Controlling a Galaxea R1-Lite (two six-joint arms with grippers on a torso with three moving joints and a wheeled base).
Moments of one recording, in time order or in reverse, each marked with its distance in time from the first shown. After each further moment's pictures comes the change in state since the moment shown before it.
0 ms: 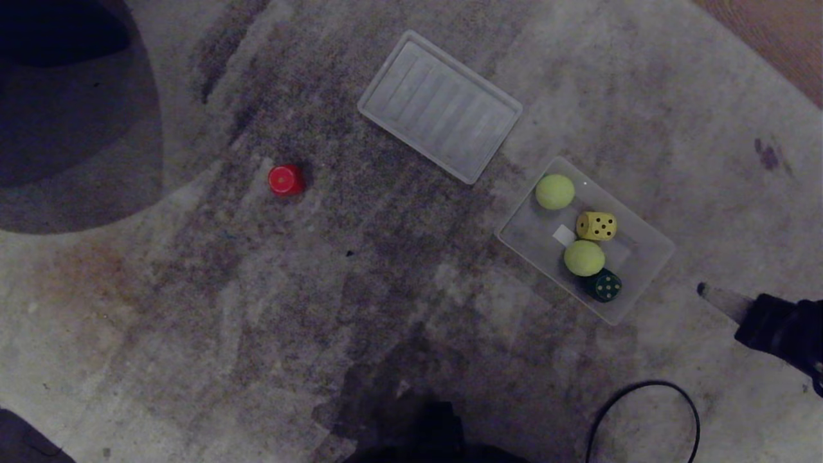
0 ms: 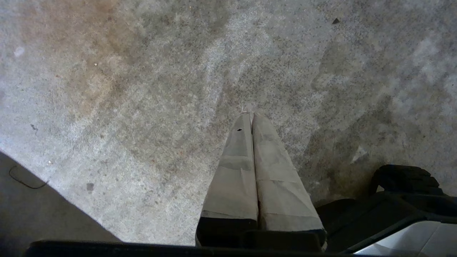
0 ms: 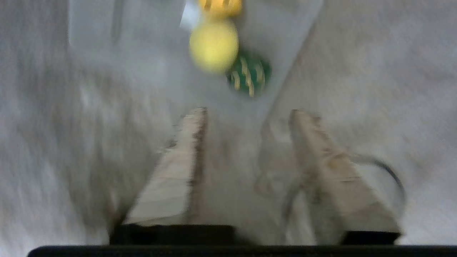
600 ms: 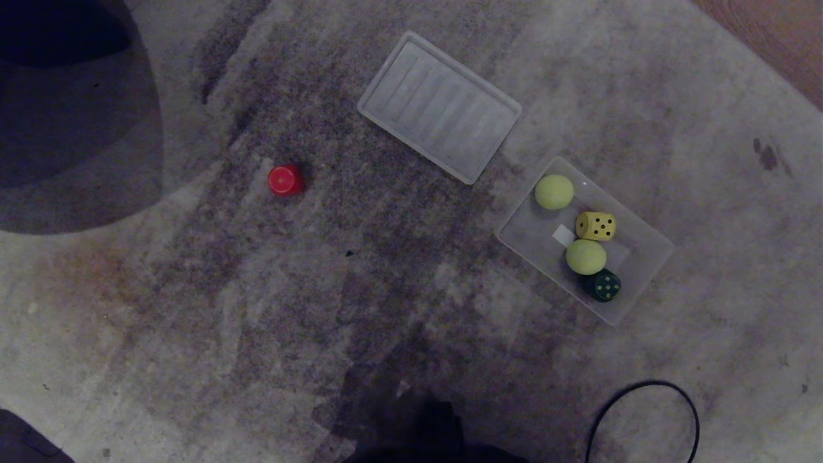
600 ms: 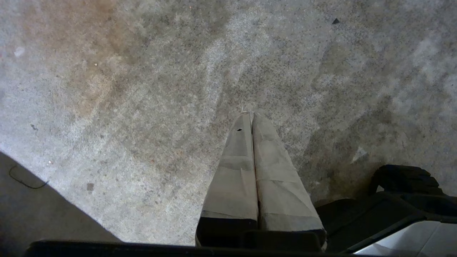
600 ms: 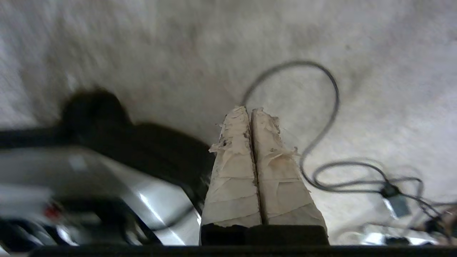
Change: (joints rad) left arm 0.000 0.000 0.000 0.000 0.000 0.000; right arm -0.008 -0.975 0.094 0.959 0.000 -0.207
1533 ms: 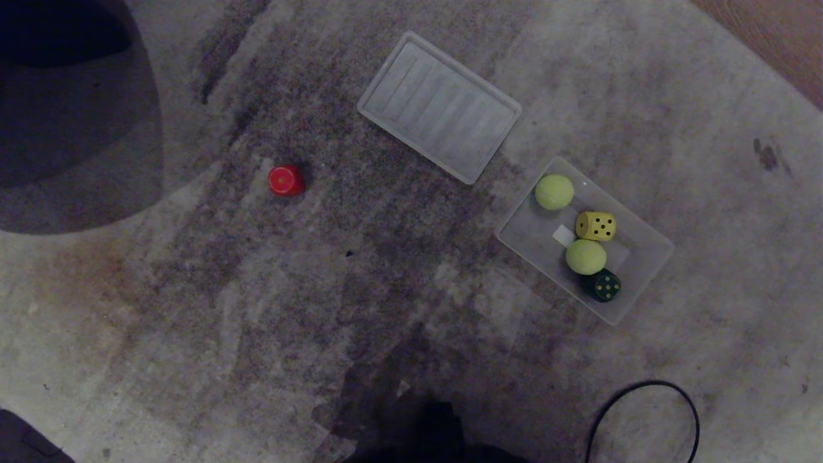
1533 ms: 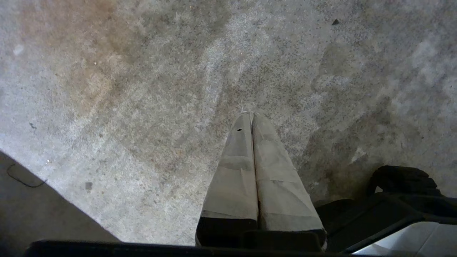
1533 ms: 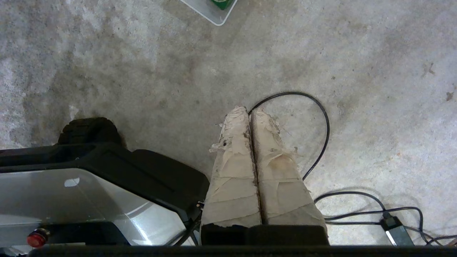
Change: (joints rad) left arm 0.000 0.000 0.000 0.000 0.001 -0.009; right arm -0.011 -0.232 0.034 0.091 -0.020 0.001
